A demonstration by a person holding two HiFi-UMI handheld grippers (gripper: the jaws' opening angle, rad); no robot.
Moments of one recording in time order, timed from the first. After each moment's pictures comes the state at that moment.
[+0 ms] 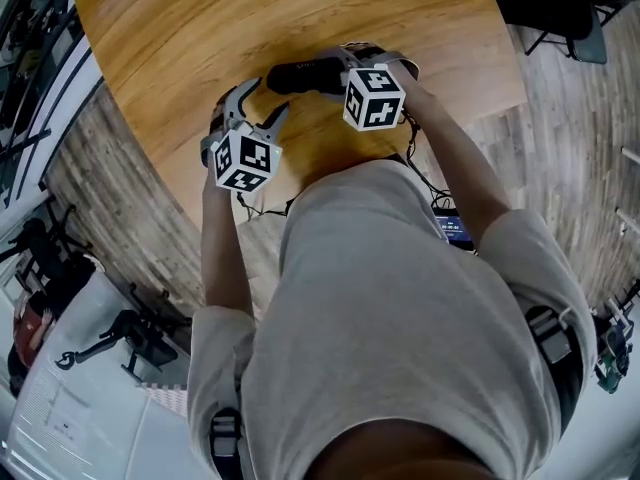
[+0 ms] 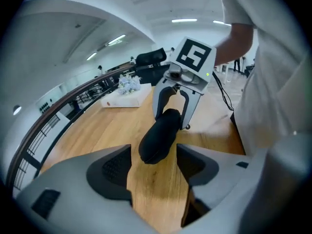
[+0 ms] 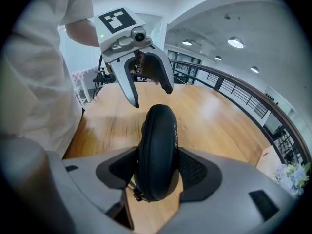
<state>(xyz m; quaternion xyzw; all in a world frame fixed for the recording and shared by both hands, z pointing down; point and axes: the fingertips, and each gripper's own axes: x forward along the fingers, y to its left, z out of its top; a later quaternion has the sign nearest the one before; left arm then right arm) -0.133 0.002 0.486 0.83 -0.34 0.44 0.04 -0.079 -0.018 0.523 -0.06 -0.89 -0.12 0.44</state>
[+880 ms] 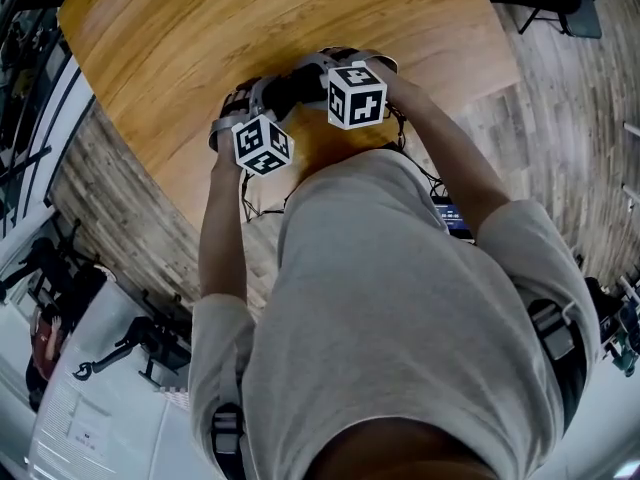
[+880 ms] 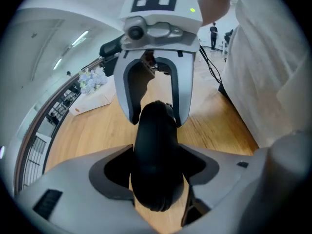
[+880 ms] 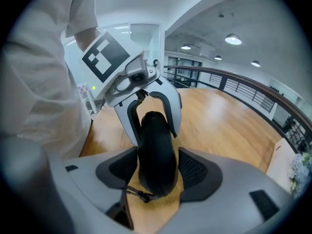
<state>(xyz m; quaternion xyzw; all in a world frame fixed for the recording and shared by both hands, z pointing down) -0.085 0.010 0.553 0.82 -0.20 0.54 -0.03 -0.083 0.010 0.524 -0.10 -0.91 -0.07 0.40</state>
